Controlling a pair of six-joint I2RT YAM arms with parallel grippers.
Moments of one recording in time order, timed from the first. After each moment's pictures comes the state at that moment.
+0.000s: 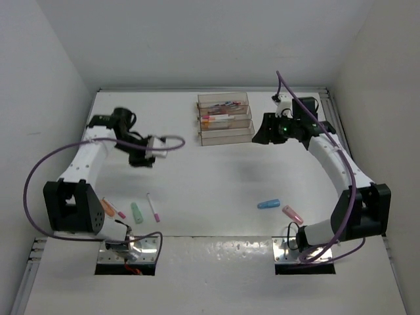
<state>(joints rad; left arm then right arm) -0.04 1.49 1.35 -1.19 0.64 1.54 0.13 1.43 1.13 -0.50 -0.54 0.13</state>
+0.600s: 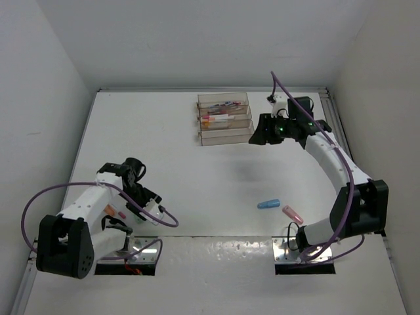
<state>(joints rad) -0.15 1.12 0.65 -1.15 0.42 2.04 0.16 1.46 1.14 -0.50 -0.54 0.13</state>
